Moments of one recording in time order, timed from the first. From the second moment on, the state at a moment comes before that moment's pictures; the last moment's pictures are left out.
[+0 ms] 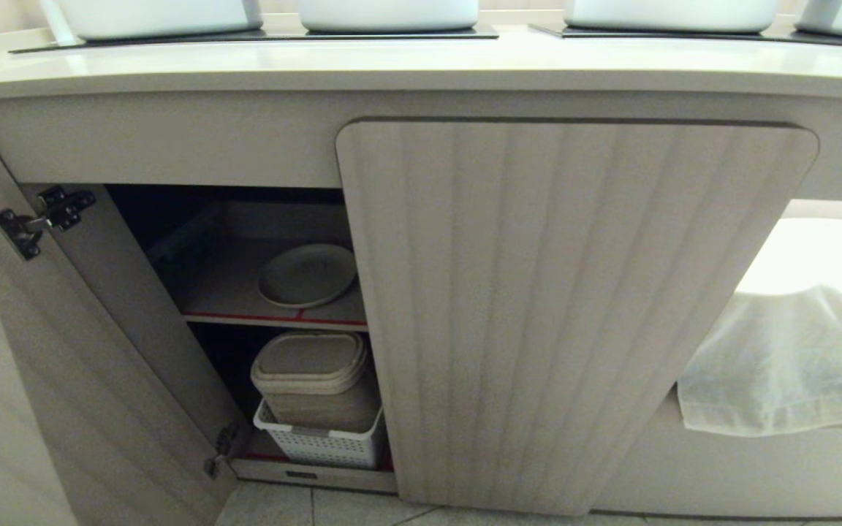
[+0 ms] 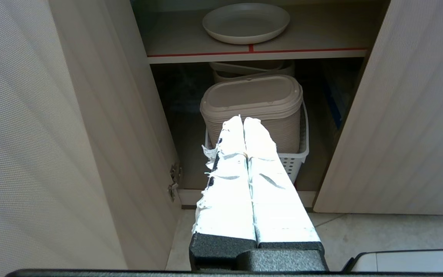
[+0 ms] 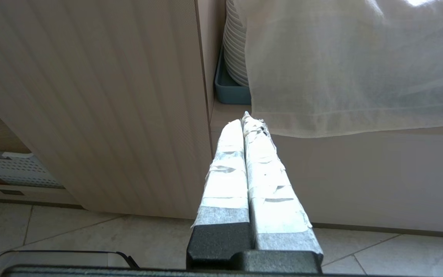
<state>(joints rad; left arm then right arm) 0.00 0.00 0.00 0.00 -0.03 0.06 0.00 0.00 0.00 0.00 0.00 0.03</state>
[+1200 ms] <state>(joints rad) 0.00 0.00 0.00 0.00 -0.03 0.05 0.00 0.00 0.00 0.00 0.00 0.03</state>
